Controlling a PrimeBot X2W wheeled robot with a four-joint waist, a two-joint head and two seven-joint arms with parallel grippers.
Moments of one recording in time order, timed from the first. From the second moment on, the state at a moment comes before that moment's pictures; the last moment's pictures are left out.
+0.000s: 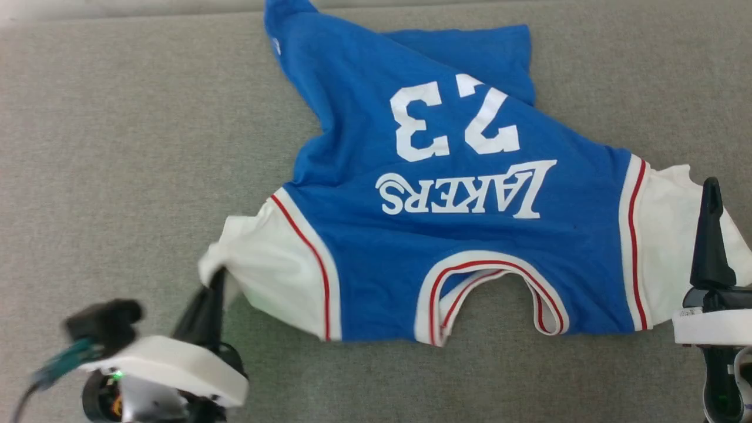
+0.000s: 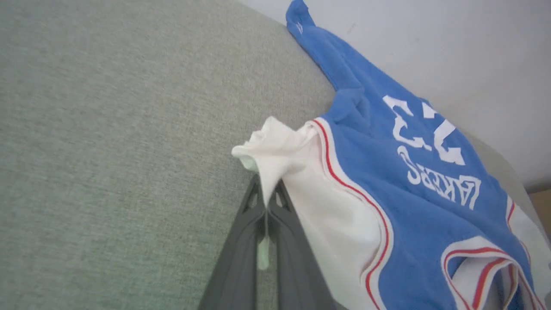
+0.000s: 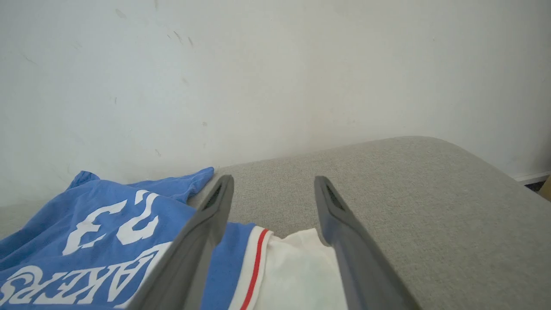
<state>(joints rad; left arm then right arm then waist) 0.06 0.35 -0.24 -0.29 -0.71 0.30 0.15 -0.06 -0.05 -0.23 -0.14 0.26 0.13 -0.17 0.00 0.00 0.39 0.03</state>
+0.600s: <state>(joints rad) 0.31 0.33 0.12 -0.45 -0.88 0.35 0.00 0.00 -0.05 -0.25 -0.21 0.17 0.13 0.03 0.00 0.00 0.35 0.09</state>
